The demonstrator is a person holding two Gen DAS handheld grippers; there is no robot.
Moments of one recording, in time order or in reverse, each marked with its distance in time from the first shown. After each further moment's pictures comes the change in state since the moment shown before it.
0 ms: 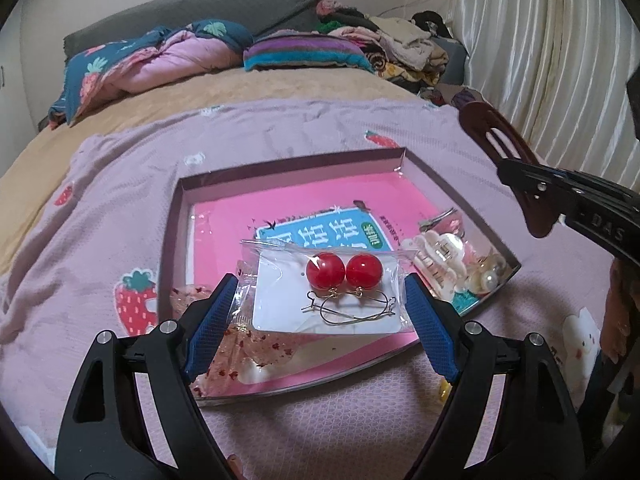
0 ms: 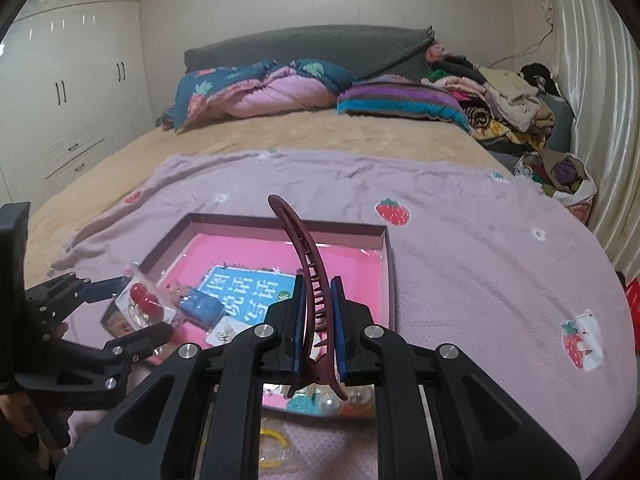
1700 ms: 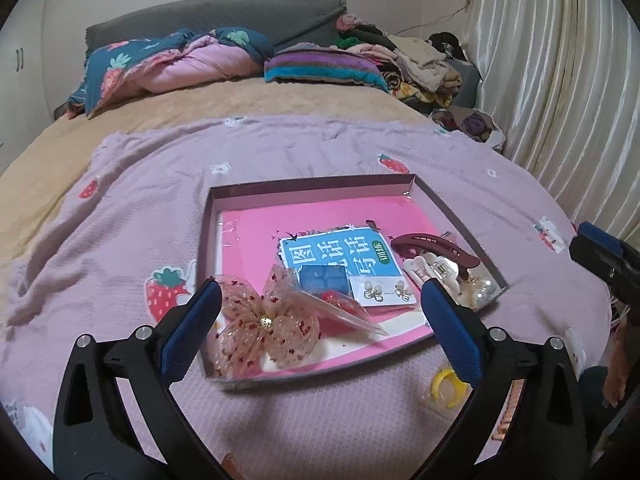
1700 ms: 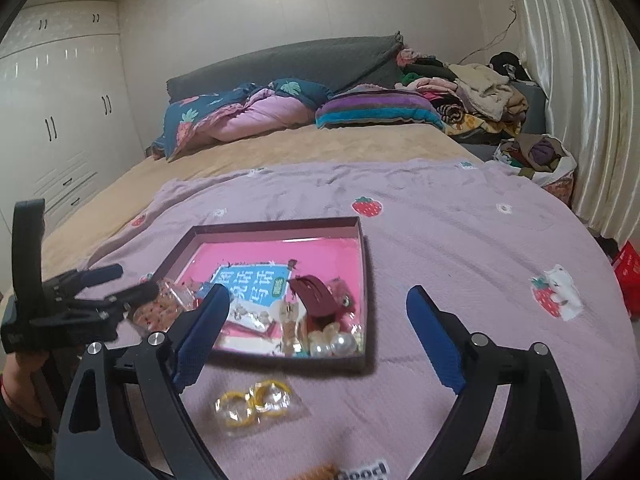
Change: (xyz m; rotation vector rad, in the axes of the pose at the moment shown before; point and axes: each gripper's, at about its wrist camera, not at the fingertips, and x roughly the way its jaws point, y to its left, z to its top) left arm -0.041 0.014 0.005 -0.076 -0.056 0.023; right arm -0.080 -0.012 -0.032 0.110 -0.068 -0.025
